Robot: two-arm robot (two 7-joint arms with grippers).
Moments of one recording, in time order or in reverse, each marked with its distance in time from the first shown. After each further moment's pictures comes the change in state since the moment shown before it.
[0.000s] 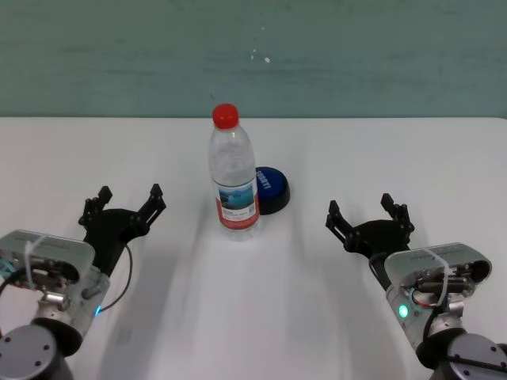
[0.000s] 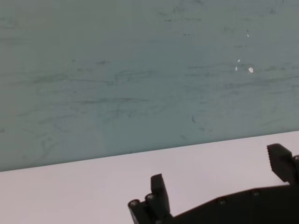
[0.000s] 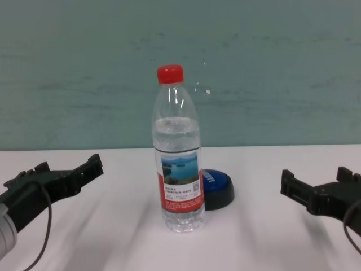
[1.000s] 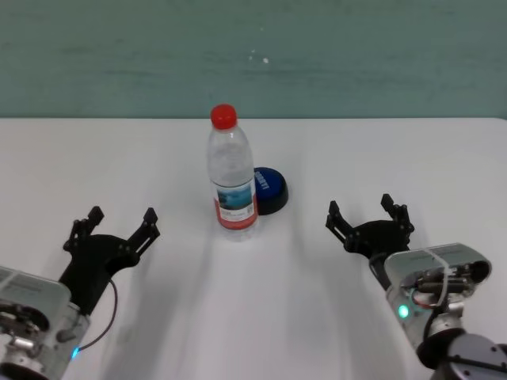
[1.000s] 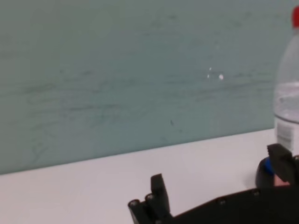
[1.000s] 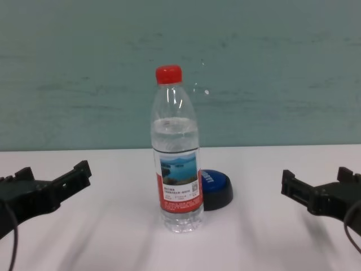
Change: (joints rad) left arm 0.175 0.019 -0.051 -0.197 0.025 0.021 -0.069; right arm 0.000 0.000 0.000 0.000 0.000 0.000 0.000
